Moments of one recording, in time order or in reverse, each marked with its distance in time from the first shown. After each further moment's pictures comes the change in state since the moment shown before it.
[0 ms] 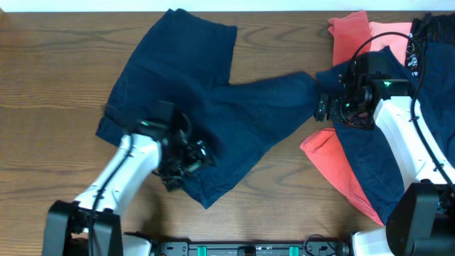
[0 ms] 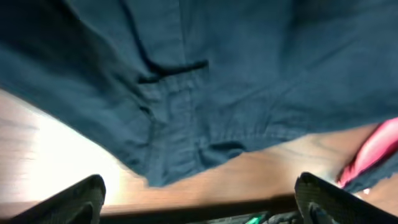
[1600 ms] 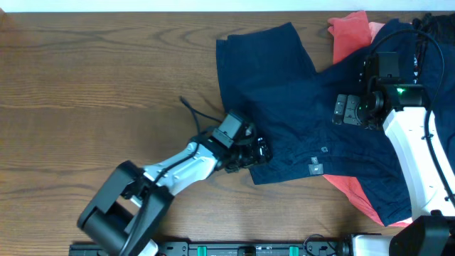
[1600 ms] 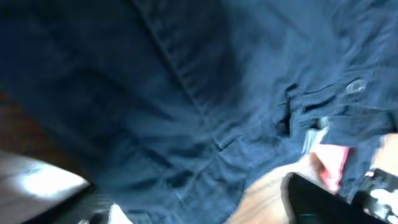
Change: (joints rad) left arm -0.397 0.249 0.023 0.724 -0.047 -0.133; right arm 0.000 -0.122 0.021 -0.101 0.297 0.031
